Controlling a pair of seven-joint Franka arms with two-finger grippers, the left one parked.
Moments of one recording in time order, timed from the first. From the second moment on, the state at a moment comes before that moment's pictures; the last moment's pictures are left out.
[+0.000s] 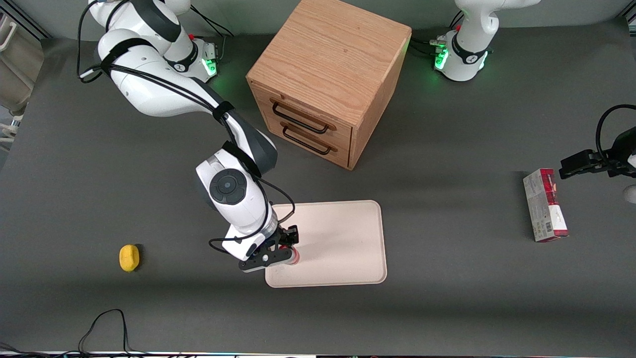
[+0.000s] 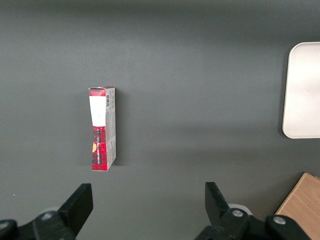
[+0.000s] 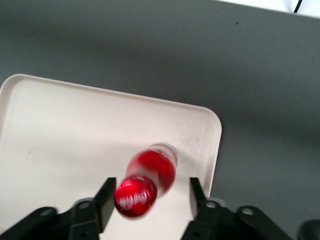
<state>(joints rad) 0.22 0.93 0.48 -1.06 -0.45 2.14 0.47</state>
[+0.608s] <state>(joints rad) 0.14 0.62 0.39 -1.21 -0.16 1.97 0.49</state>
